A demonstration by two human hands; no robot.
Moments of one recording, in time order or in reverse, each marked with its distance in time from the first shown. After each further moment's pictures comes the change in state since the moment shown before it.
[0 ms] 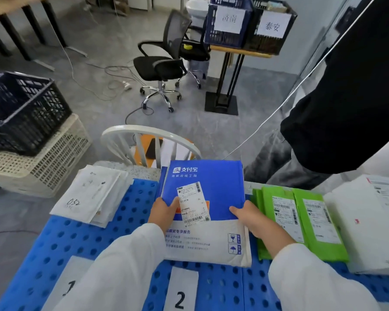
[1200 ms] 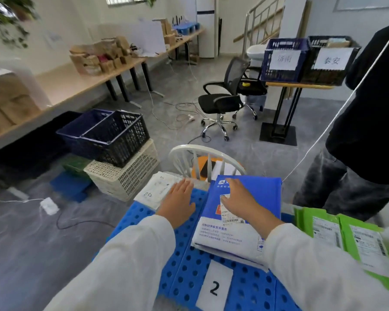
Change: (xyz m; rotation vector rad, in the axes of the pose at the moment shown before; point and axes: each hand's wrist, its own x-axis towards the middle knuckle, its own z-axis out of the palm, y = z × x) left_hand -0.132 0.018 -0.117 0.919 0.251 0.574; right_hand -0.109 -0.088 0.049 -0.523 -0.079 -0.753
